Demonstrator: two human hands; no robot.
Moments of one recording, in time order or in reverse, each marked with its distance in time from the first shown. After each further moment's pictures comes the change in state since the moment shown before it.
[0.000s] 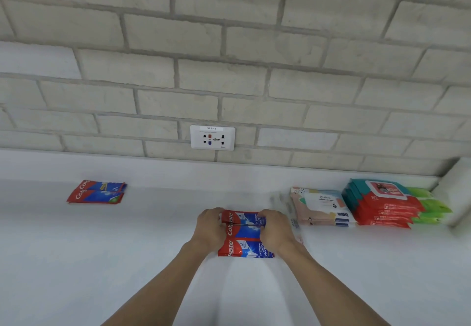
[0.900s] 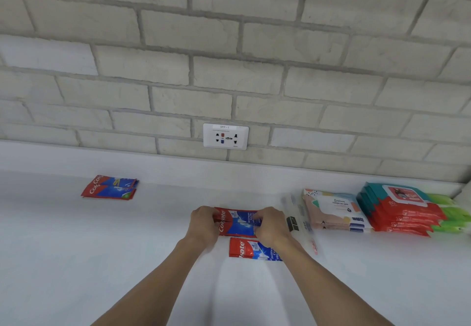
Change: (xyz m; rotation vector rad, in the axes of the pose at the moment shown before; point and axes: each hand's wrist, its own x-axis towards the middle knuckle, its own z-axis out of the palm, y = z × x) left_hand 0.009 -0.026 -0.018 0.091 0.093 -0.025; right_hand 0.015 -0.029 0.011 -0.059 -0.095 -0.063
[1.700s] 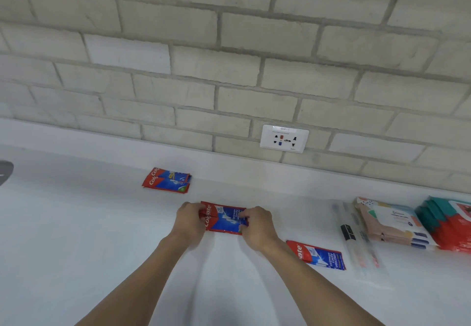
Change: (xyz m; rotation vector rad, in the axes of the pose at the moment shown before) left_hand -0.004 -0.129 -0.093 -0.043 0.093 -0.158; right_hand 0.013 -0.127 0.083 0.140 -0.007 -0.153
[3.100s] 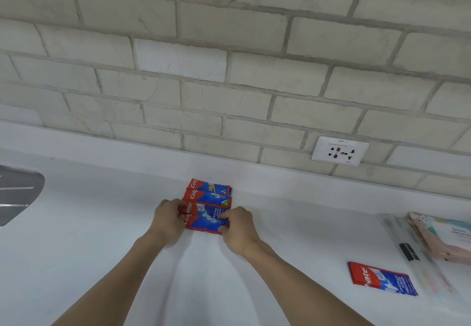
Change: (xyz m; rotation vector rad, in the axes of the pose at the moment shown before) left_hand 0.074 -0.136 -0.105 -0.020 0.052 -0.028; right_hand 0.053 -0.140 0.098 0.014 -0.007 -0.084
